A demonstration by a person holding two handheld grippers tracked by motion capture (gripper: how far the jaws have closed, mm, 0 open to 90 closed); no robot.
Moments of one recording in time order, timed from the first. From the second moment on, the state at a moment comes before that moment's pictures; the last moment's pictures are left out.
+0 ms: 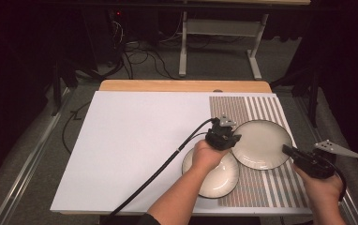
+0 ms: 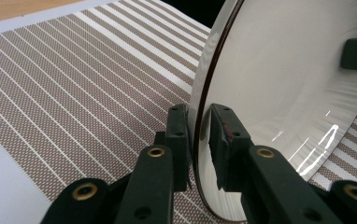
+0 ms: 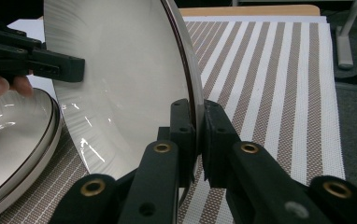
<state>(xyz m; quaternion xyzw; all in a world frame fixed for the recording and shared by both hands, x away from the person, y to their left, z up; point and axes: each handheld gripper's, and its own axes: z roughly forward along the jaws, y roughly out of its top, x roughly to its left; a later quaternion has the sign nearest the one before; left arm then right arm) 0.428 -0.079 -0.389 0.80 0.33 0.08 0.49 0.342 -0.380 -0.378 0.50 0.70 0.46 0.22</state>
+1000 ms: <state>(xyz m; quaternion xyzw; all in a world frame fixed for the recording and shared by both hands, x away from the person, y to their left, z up) 0.394 -0.010 -0.372 0.76 0.33 0.13 0.55 0.348 -0.376 -0.381 0.50 0.70 0.45 0.23</state>
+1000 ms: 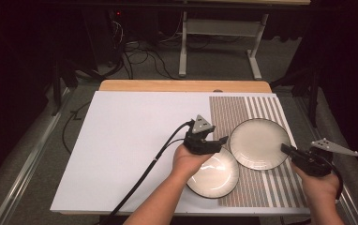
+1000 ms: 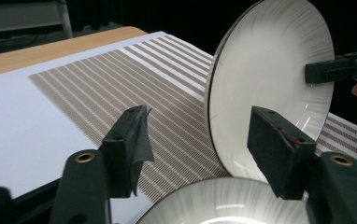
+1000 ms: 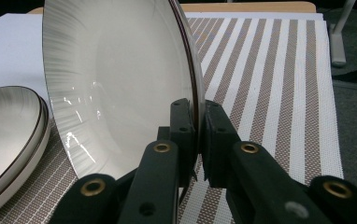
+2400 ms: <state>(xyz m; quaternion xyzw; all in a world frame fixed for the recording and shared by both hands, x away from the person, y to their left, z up) 0.299 0.199 -0.378 0.68 0.41 0.24 0.56 0.365 -0.374 -0.387 0.53 0.71 0.42 0.22</state>
